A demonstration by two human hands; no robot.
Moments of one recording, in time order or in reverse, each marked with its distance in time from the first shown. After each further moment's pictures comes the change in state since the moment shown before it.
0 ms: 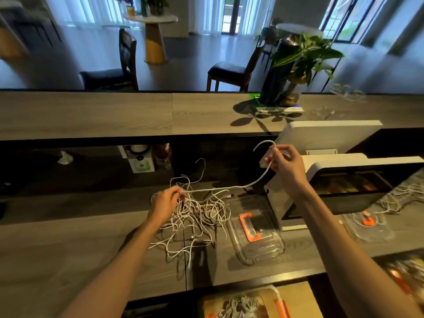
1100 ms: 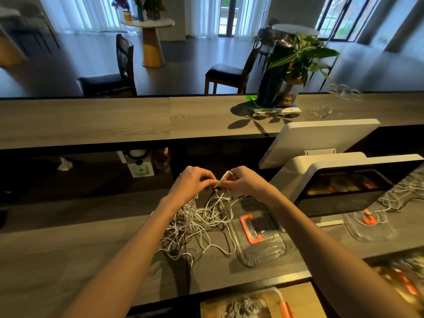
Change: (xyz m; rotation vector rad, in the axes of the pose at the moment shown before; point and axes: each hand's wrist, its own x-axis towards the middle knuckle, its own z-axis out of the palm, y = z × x) left_hand 0.030 0.114 -0.022 0.041 -0.181 0.346; right_hand -0.015 0.007 0.071 -0.739 -0.591 -0.032
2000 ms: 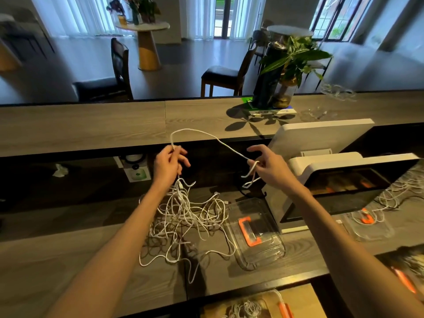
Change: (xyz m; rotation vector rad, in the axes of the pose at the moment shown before) left_hand 0.026 -0.016 -0.035 -0.535 0.451 -0.242; right_hand -0.021 0.022 -0.062 0.021 0.331 -0.068
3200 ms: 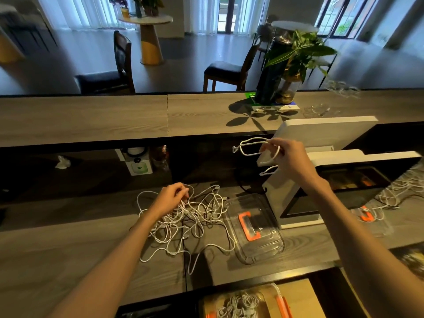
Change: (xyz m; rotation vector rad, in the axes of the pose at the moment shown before) left_hand -0.059 -0.078 -0.016 0.433 -0.382 -0.128; right_hand -0.004 0.011 -0.034 -0.124 0.125 -0.188
